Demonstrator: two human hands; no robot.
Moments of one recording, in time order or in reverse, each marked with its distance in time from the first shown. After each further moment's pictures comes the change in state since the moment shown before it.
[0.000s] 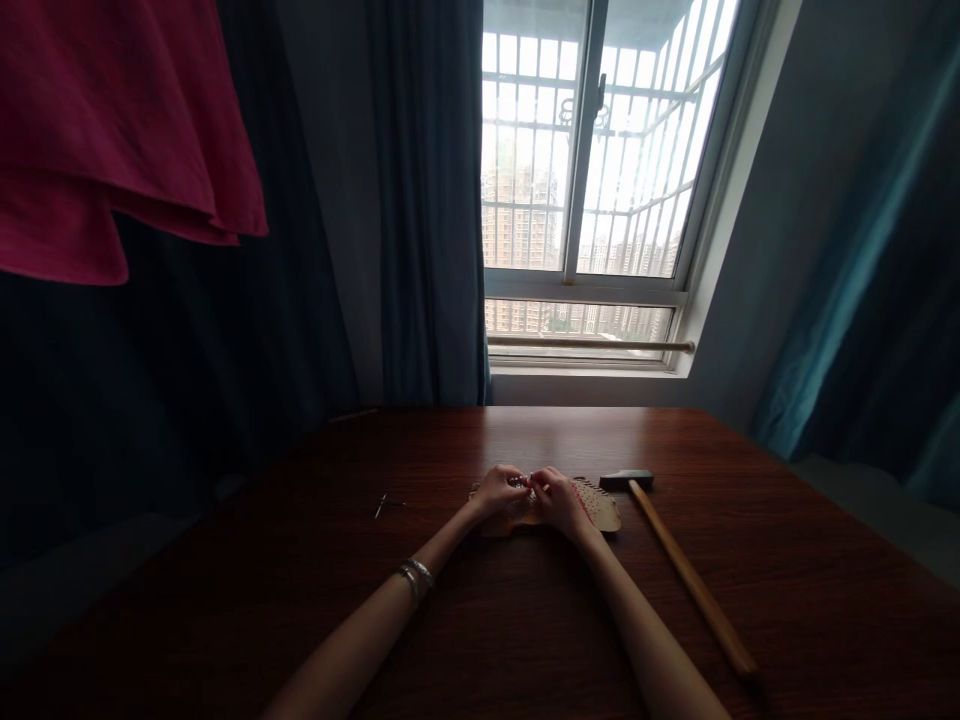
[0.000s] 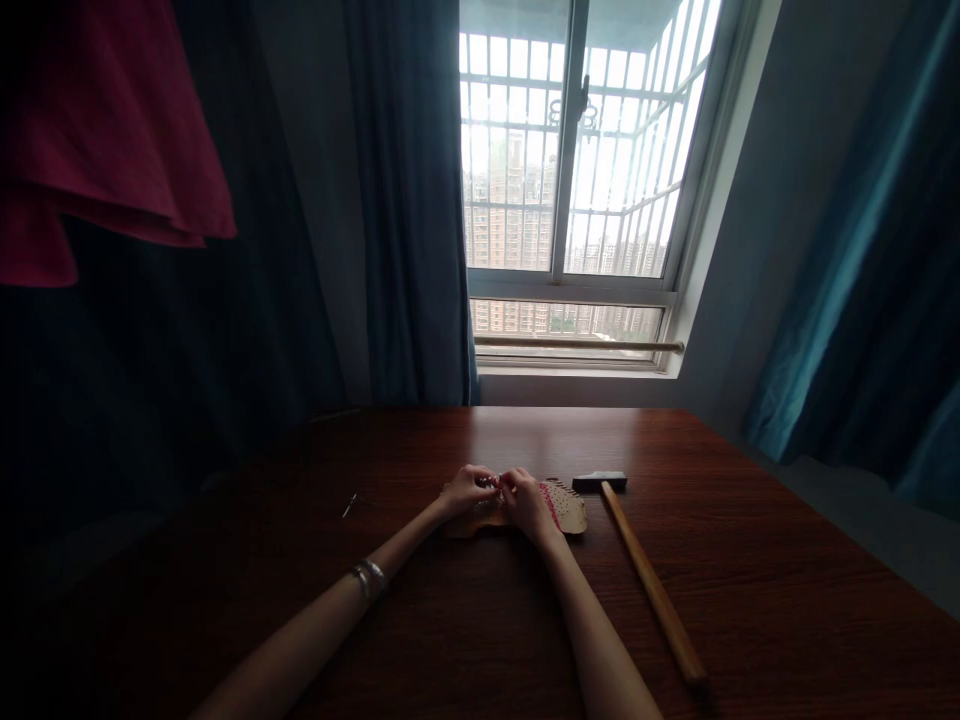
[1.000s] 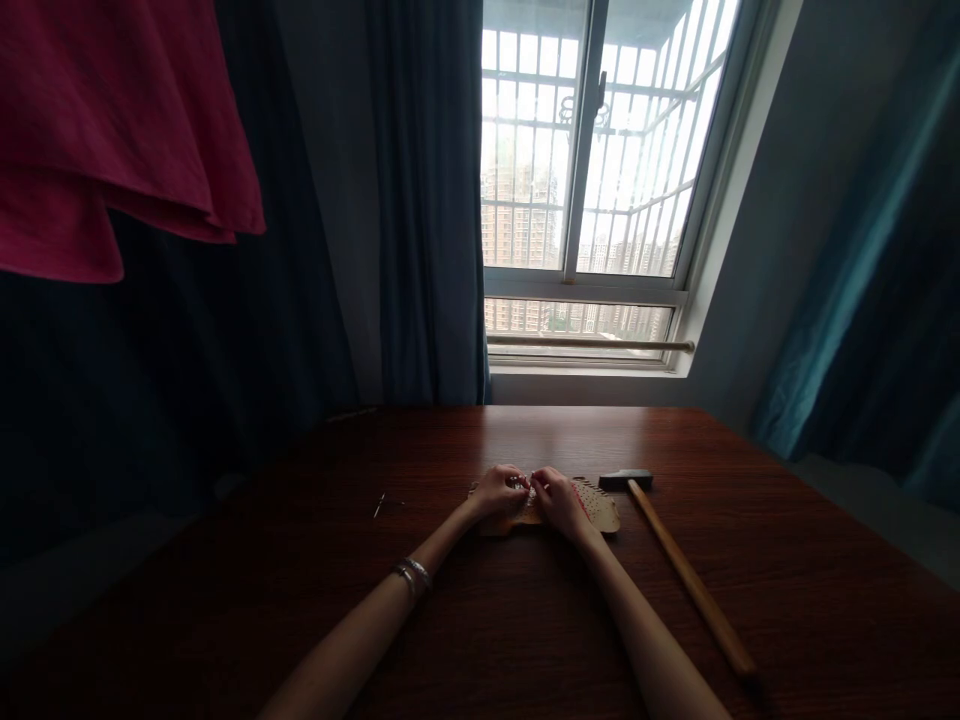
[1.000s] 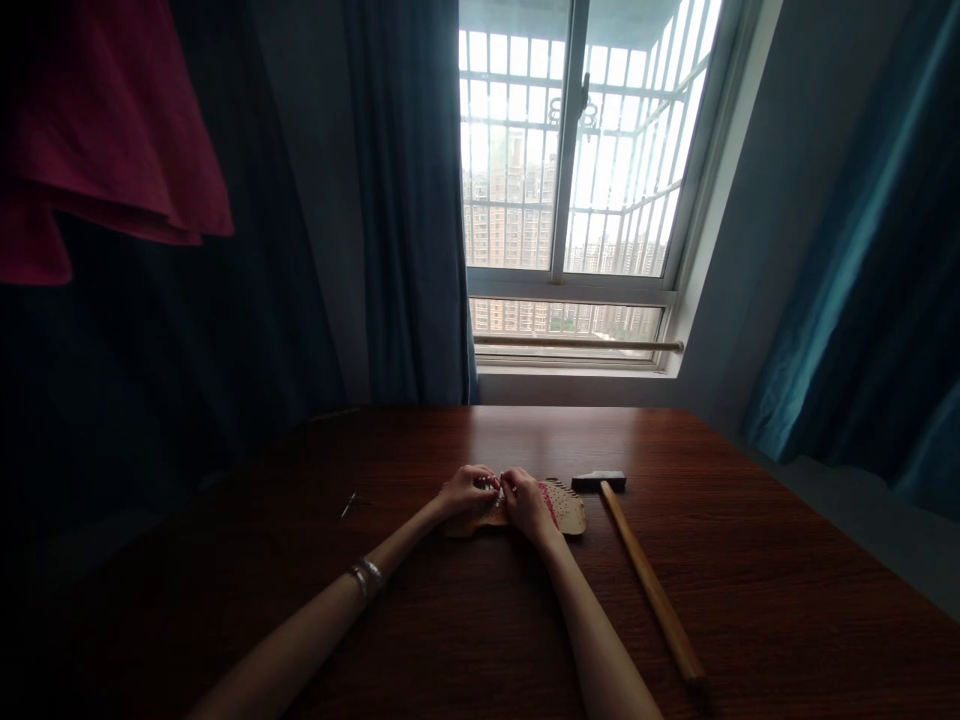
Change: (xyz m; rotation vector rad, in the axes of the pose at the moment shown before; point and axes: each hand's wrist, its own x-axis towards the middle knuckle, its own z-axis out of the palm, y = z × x) left_hand -0.002 0.001 -0.003 0.018 -0.045 0.032; right_hand -0.001 -0.005 -0.003 -0.010 0.024 0.020
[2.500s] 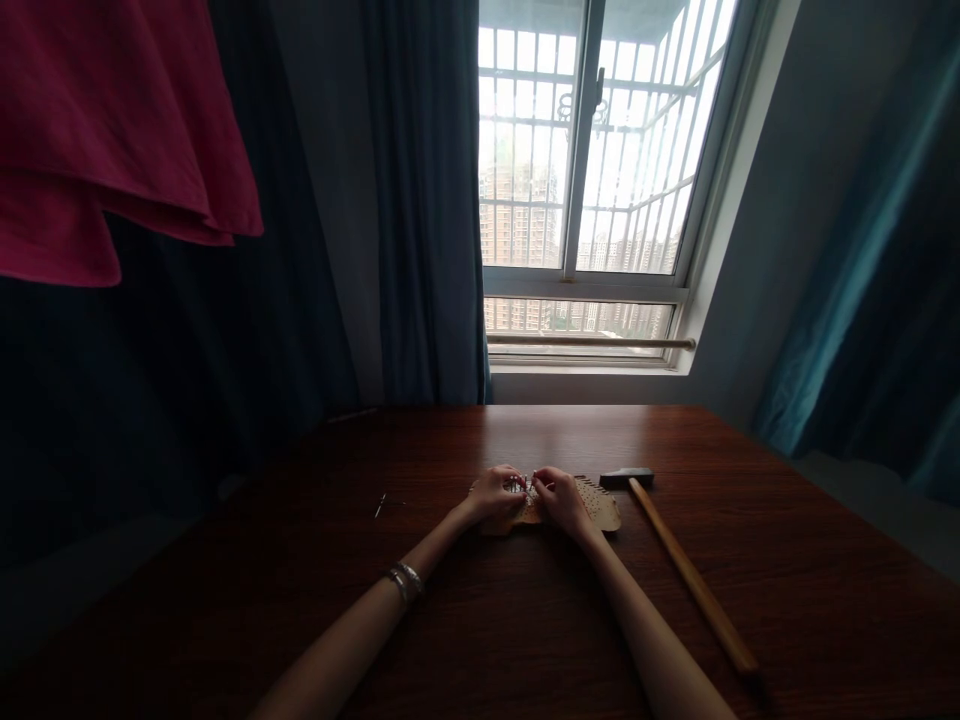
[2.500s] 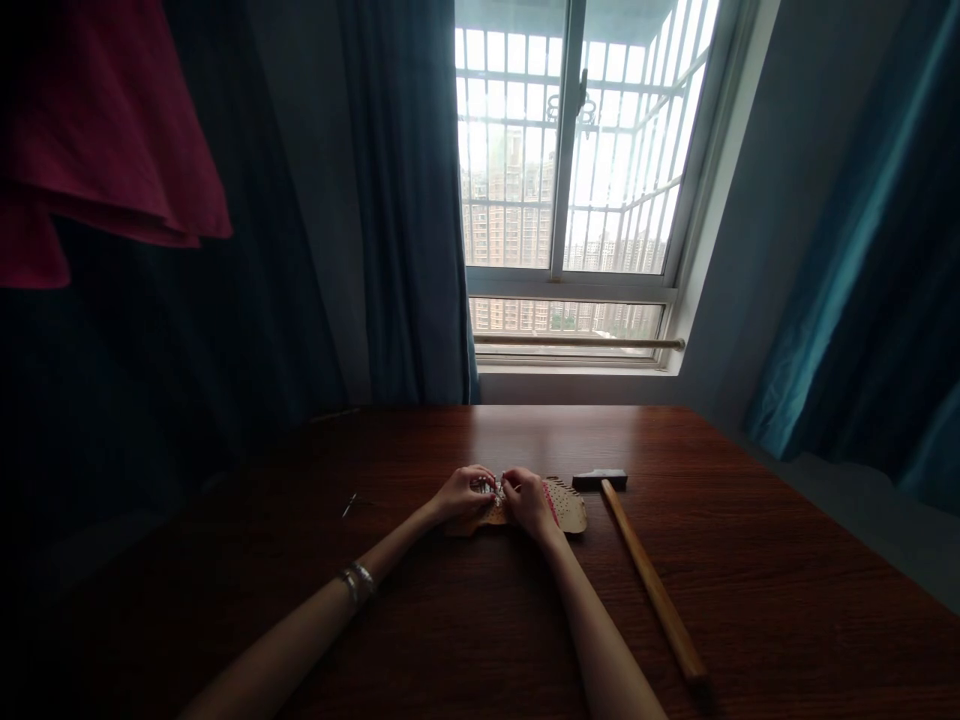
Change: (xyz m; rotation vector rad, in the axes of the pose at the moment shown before) left_hand -0.006 -0.010 -0.005 0.031 0.001 0.014; right_hand 0.003 0.003 0.002 0.130 0.022 0.090
